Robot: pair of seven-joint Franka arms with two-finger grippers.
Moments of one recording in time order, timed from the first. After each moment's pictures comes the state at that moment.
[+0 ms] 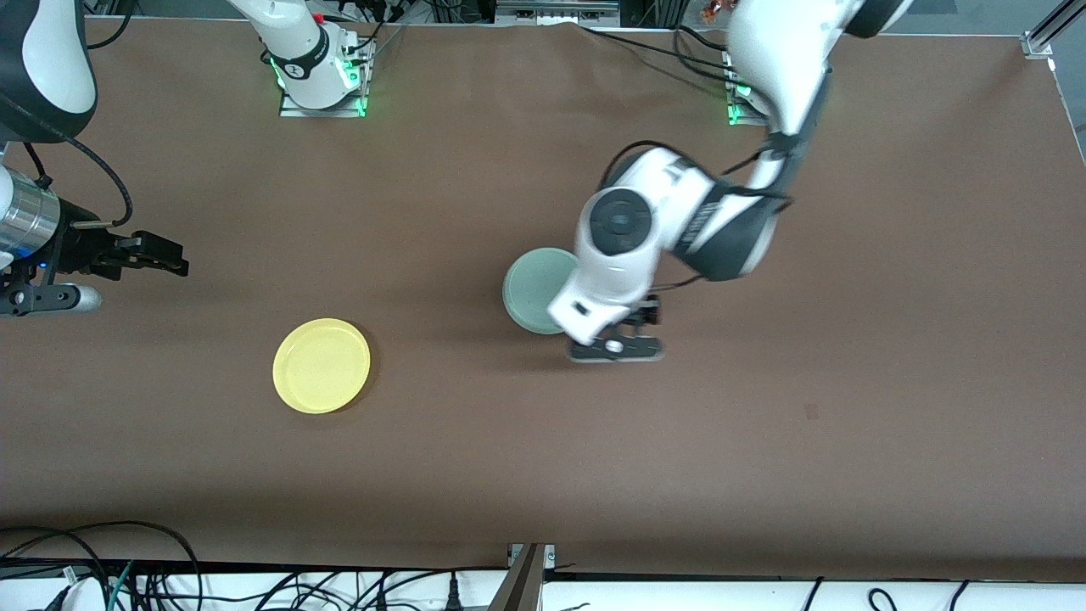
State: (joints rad) left arm -0.47 0.70 -0.07 -1.11 0.09 1.80 -0.65; right arm -0.07 0.22 0.08 -1.50 0.02 1.65 -0.05
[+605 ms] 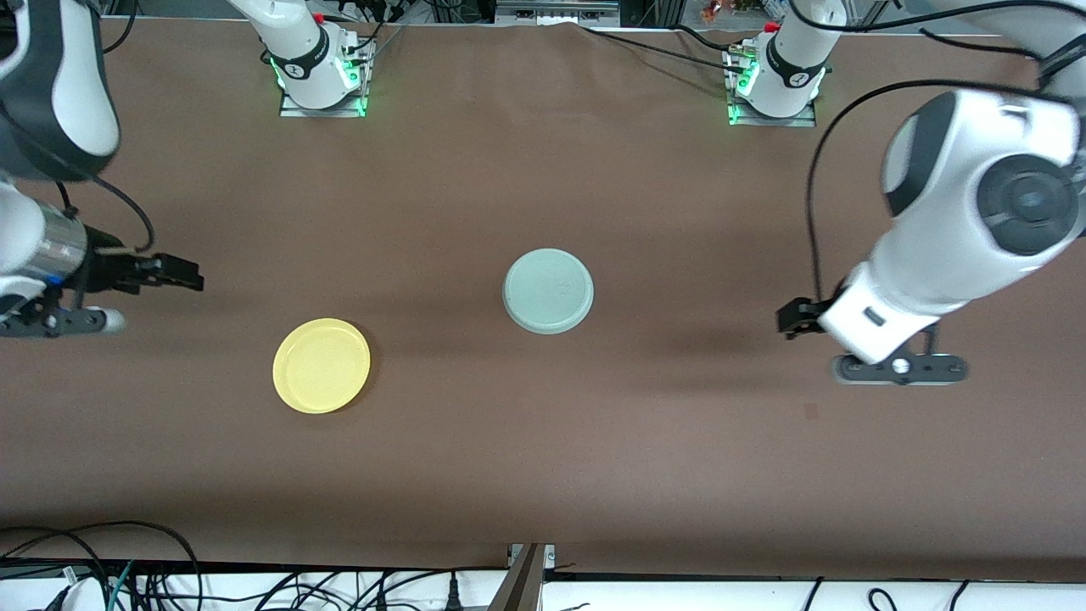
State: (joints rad) left arm -0.15 0.48 -0.08 -1.12 0.09 1.56 -0.20; right arm -0.07 0.34 0.08 -1.53 0.02 1.75 -0.05
